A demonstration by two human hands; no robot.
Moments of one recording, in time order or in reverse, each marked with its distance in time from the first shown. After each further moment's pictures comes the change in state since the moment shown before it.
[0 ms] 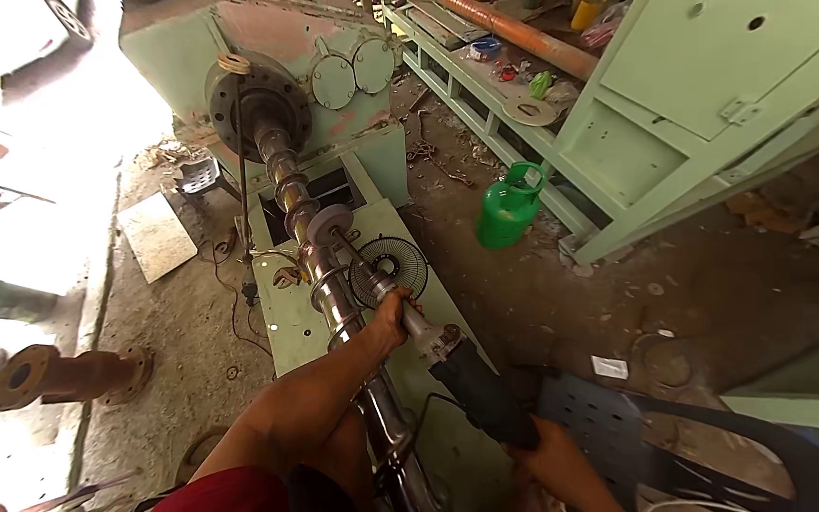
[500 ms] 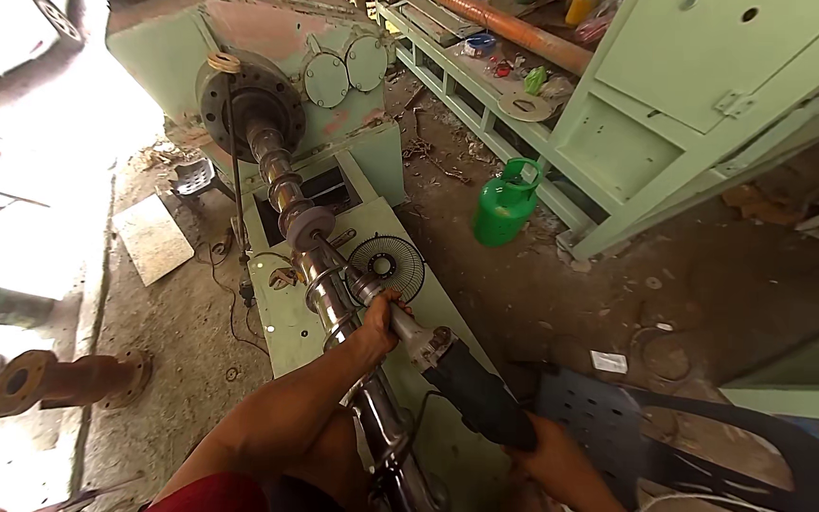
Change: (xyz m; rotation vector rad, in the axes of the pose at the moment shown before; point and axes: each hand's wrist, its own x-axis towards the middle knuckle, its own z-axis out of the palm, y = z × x) left_hand -0.017 0.004 -0.009 -0.056 0.025 0.009; right_hand -0.003 -0.006 -0.003 -0.058 -0.031 0.004
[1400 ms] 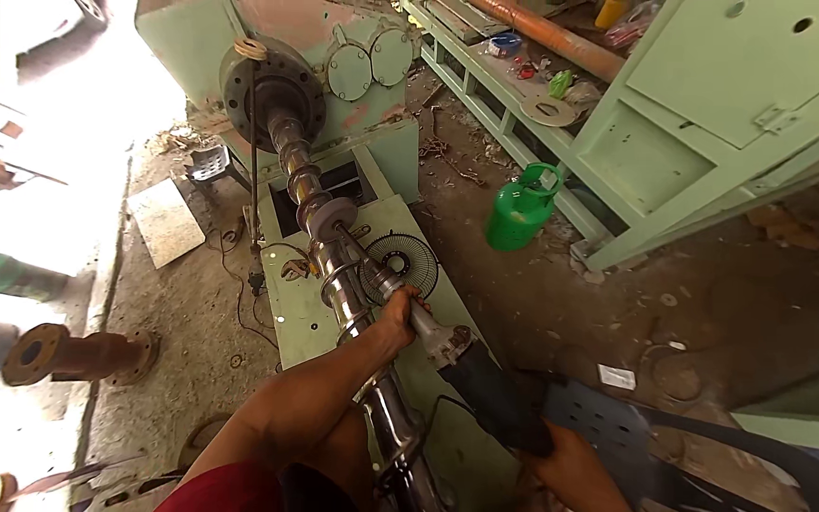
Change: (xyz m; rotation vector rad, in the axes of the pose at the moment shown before) left_hand 0.010 0.003 0.005 0.004 -0.019 -0.017; right_hand 0.001 -0.005 -0.005 -0.030 0.064 -0.014
